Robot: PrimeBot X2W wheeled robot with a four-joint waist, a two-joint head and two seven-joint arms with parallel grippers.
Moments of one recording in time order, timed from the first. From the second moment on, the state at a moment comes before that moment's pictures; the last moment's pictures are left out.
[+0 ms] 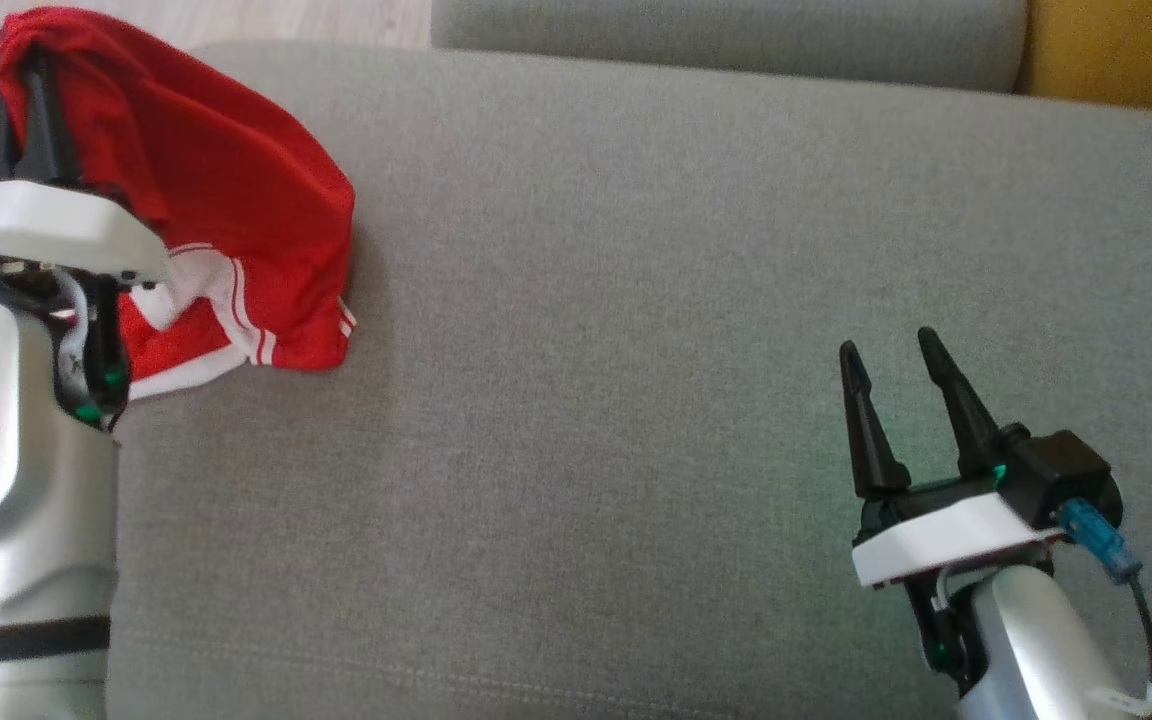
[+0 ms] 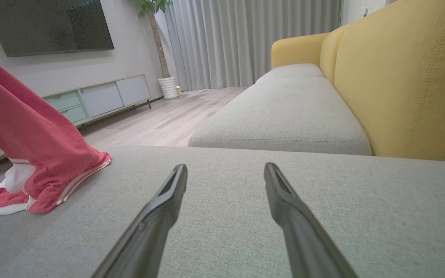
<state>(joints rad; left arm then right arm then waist) -0.65 0.24 -0.05 0.48 -0.23 0.04 -0.19 -0.16 -0.06 0.14 0.30 0.15 0.13 -0.25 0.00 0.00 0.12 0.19</state>
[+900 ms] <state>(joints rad) -0.68 0.04 -0.37 0.18 -0.30 0.09 -0.05 -0.16 -0.05 0.11 0.21 0.19 0.13 -0.25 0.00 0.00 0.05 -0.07</state>
